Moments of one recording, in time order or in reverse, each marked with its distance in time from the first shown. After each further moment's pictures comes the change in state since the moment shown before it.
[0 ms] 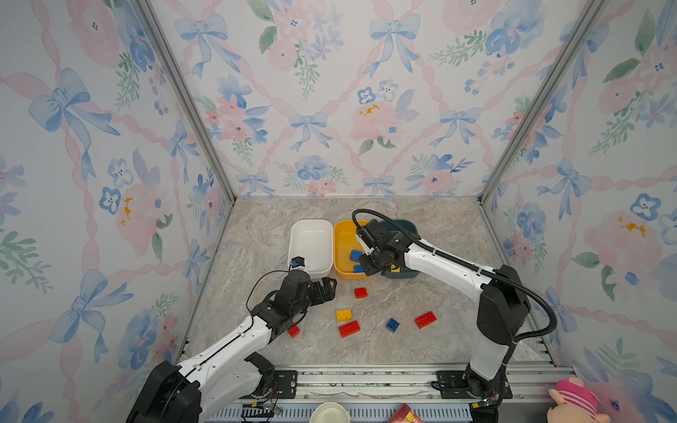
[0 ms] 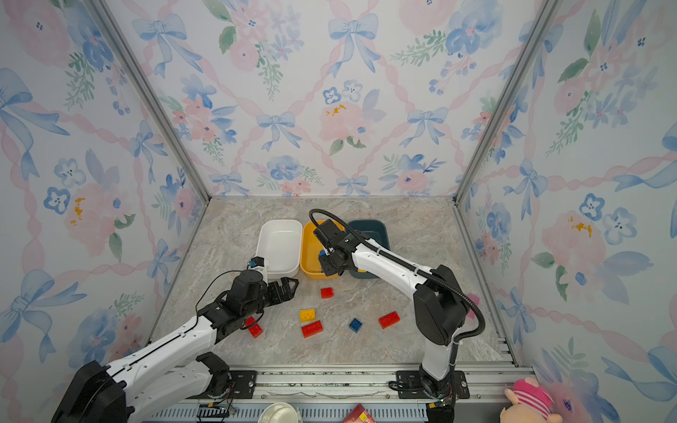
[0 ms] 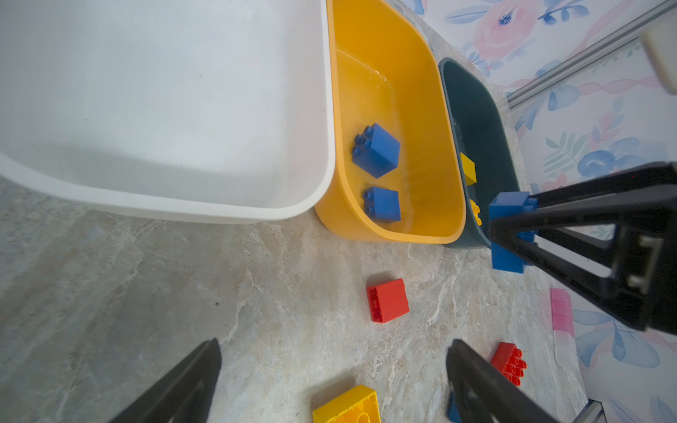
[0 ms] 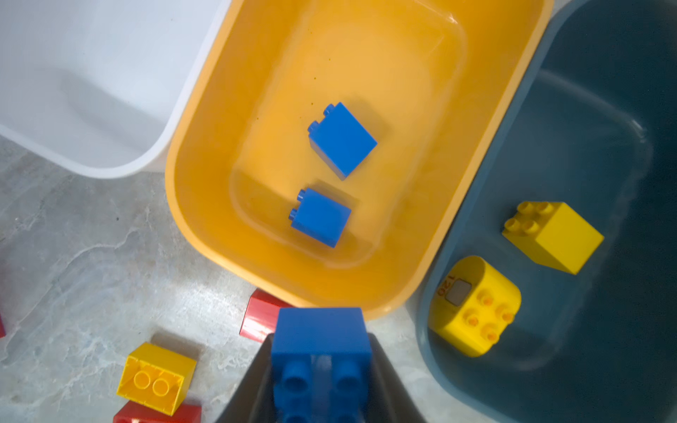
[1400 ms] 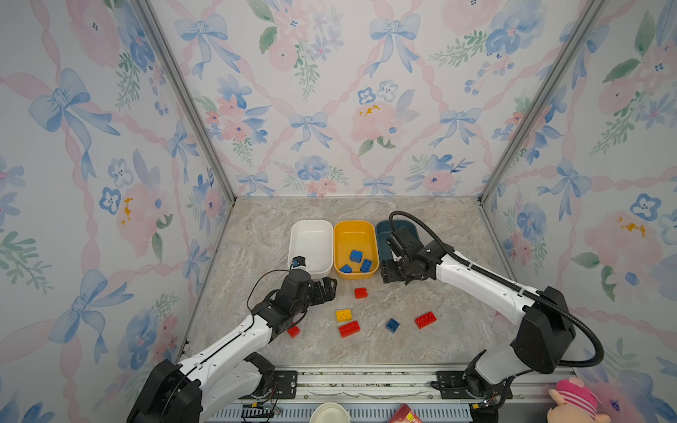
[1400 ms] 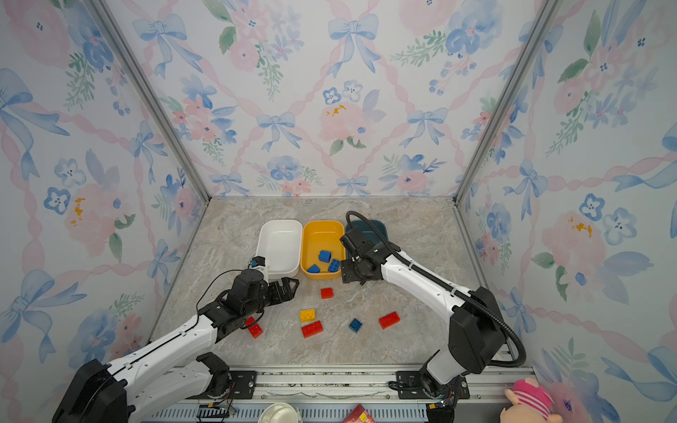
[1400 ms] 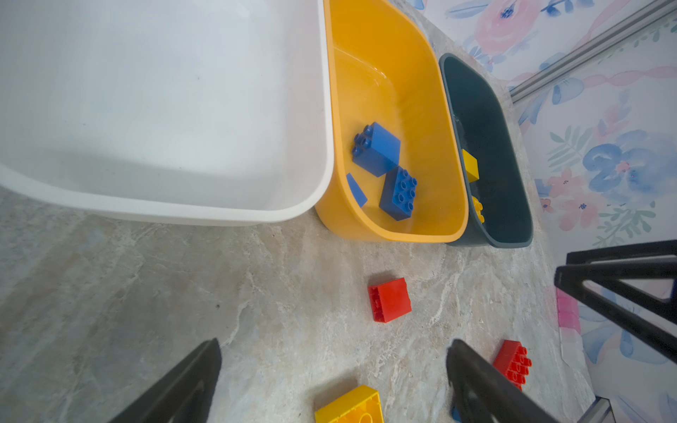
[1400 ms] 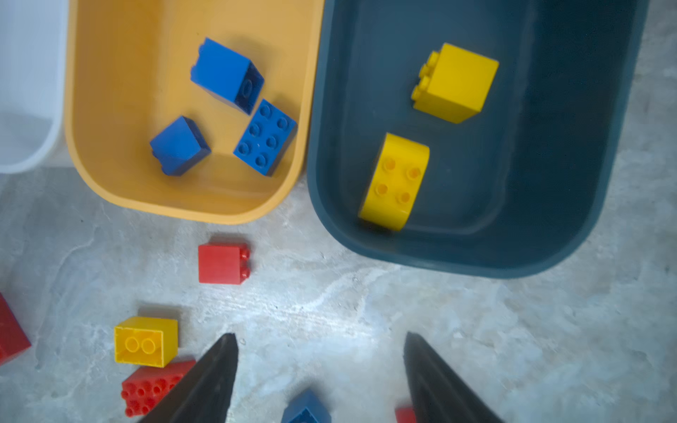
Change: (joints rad) left arm 0.000 0.013 0.013 -0.008 0.000 0.020; right arm -0.074 -0.332 -0.330 -0.046 0.002 0.279
